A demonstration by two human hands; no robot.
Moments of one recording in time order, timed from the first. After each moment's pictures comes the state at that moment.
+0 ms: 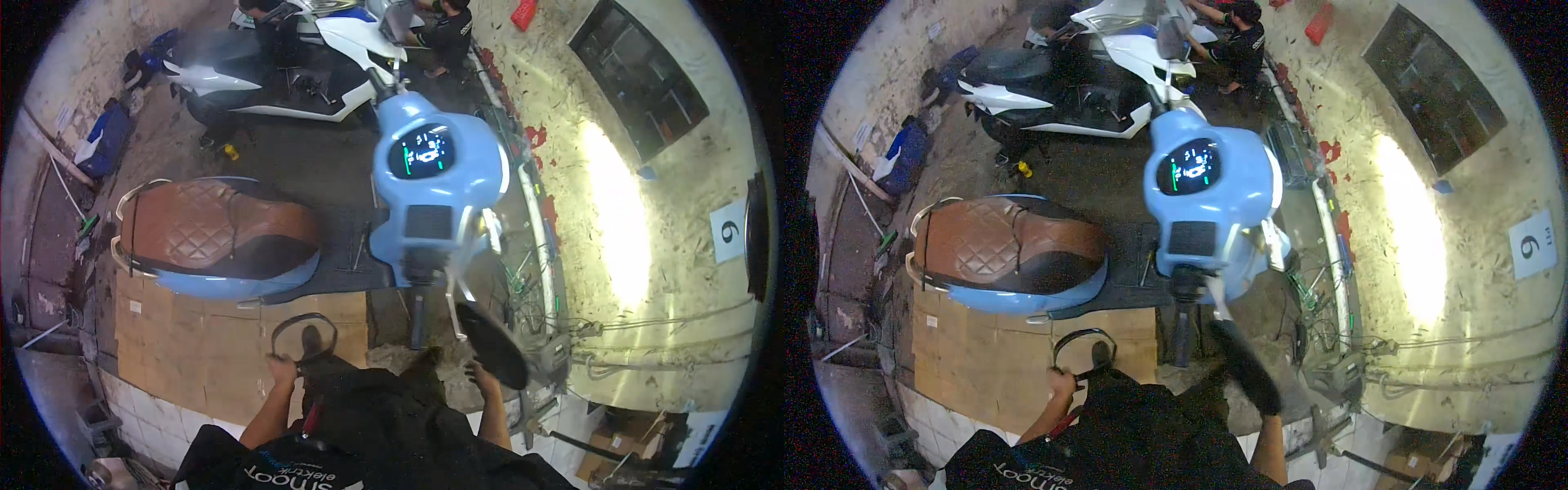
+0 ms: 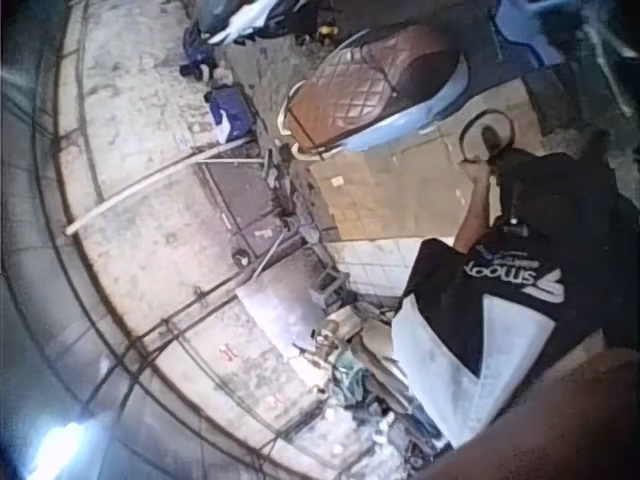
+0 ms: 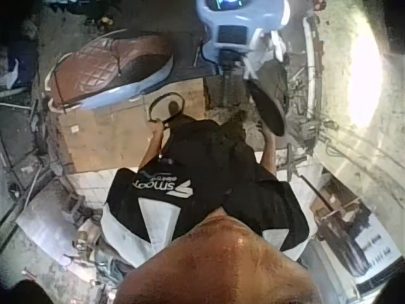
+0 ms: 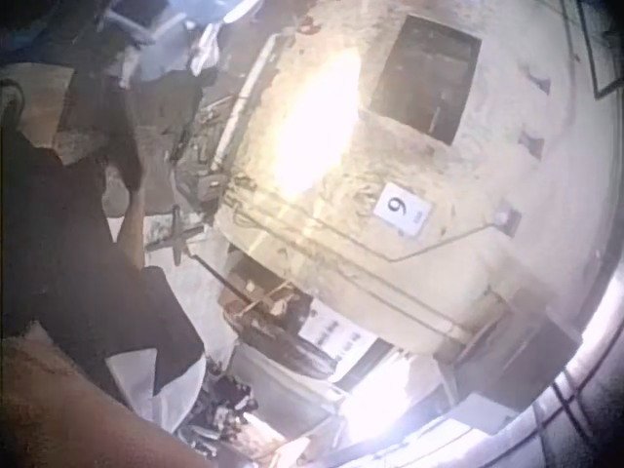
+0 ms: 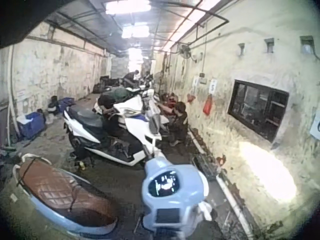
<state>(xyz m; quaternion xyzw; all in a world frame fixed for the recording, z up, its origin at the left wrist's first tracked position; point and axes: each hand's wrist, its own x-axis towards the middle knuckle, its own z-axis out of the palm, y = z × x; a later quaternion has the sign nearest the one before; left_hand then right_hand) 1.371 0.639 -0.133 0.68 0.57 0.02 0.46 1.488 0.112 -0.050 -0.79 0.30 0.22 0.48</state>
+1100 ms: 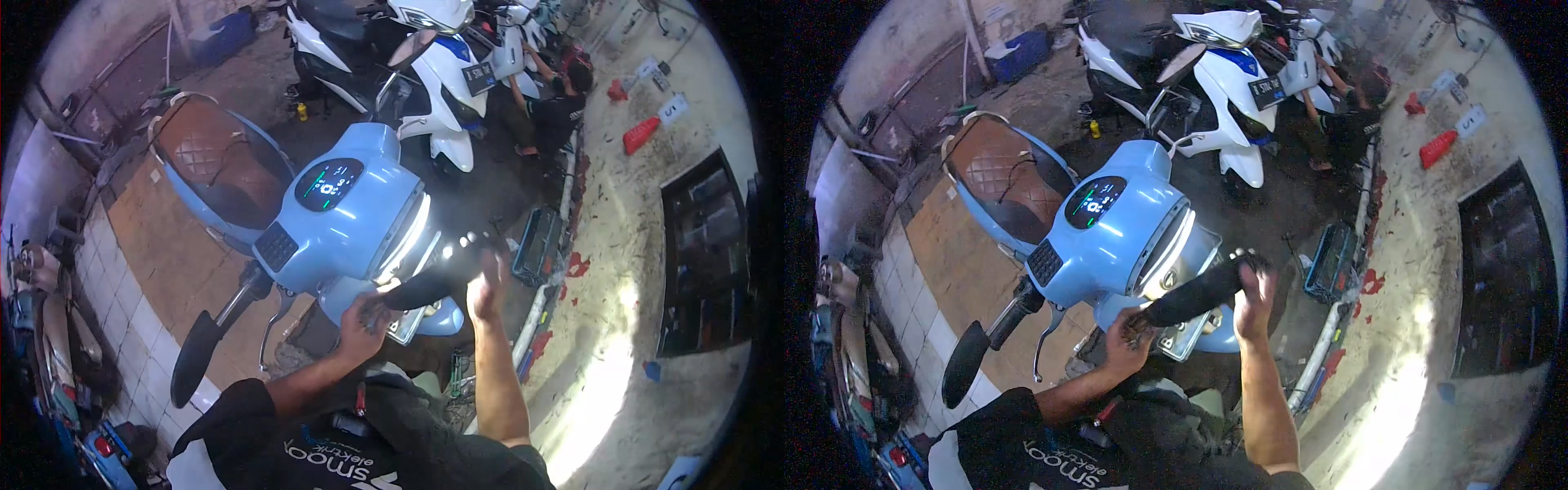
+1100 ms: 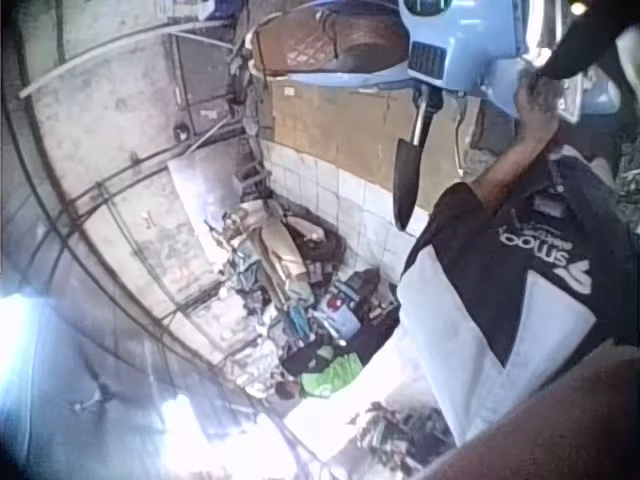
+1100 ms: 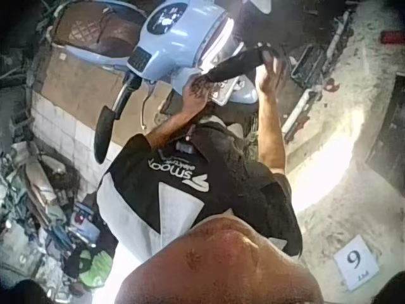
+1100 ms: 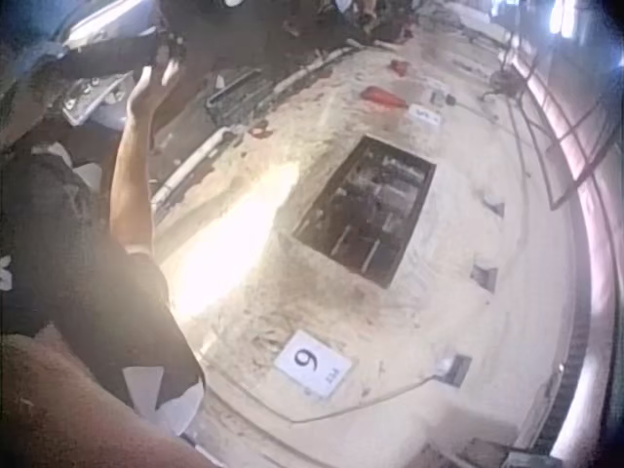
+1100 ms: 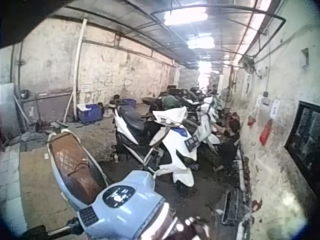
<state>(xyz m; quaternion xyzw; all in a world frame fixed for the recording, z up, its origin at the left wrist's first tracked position) 1.773 0.253 0.117 0.62 0.23 0.35 0.66 1.982 0.184 0.172 -0.53 -0.22 0.22 0.79</state>
